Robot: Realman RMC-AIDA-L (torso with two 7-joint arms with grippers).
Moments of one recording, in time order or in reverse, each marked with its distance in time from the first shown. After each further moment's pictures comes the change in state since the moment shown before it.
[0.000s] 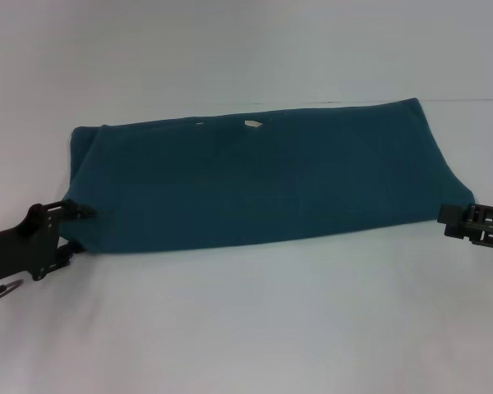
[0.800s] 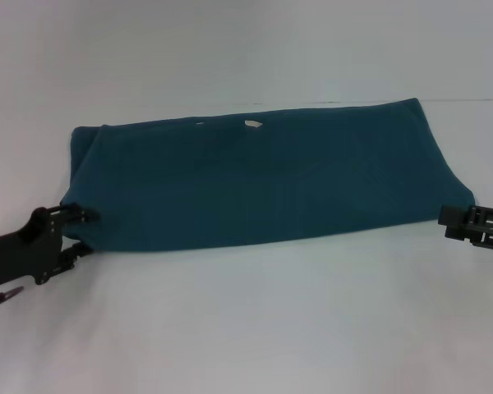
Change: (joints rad) left arm 0.014 0.003 0.008 0.008 -0.032 0.056 0.046; right arm -0.003 0.000 0.000 0.002 0.000 -0.001 -0.005
